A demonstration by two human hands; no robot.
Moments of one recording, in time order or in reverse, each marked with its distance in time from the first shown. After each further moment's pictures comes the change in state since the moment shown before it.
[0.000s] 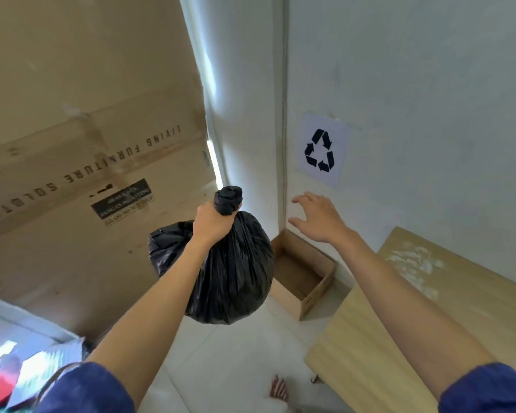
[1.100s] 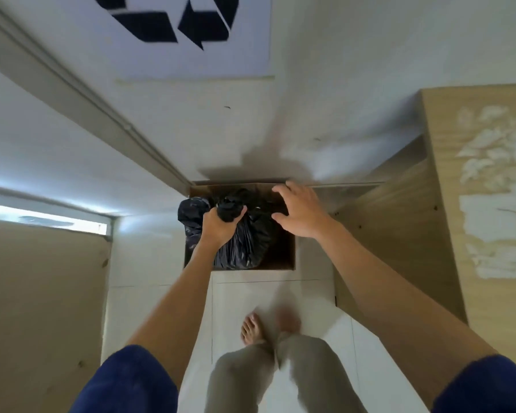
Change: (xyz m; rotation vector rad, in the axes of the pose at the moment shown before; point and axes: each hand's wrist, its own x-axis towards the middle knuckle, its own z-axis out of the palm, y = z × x) left_hand 0.335 -0.223 0.486 0.152 -0.905 0.028; right_hand 0.229 0.267 0.349 0.251 -0.220 0.806
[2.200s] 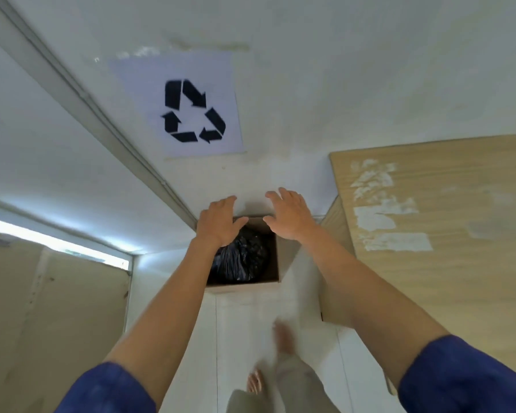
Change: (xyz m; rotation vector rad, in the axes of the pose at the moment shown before) left_hand -0.165 0.173 -0.101 0.740 -0.020 0.379; right_hand -0.174 -0.067 -0.146 -0.018 0.198 0.009
